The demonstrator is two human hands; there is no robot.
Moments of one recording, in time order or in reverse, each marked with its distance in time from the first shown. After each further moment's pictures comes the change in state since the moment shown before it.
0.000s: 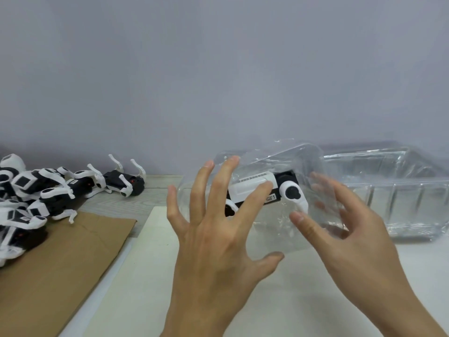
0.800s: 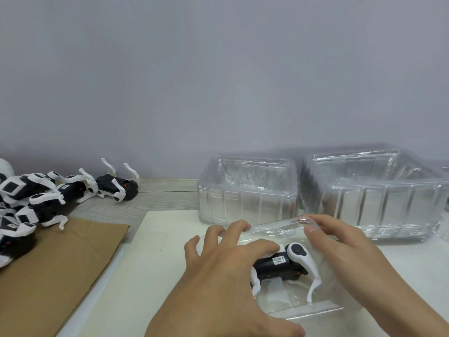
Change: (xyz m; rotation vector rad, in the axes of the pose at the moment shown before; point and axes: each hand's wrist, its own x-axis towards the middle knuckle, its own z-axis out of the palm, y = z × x) left_hand -0.008 0.003 -0.009 -0.210 -0.674 -0.137; right_hand 0.006 0.020 -0.015 -0.090 -0.137 0.336
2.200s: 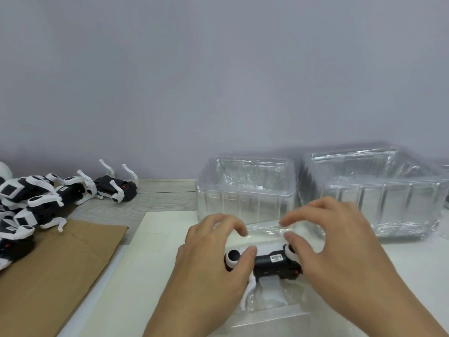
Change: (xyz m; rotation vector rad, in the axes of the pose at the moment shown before) left_hand 0.008 -0.011 0.004 -0.253 0.237 -0.146; right_hand -0.012 -0.027 0.009 -0.528 0.093 -0.439
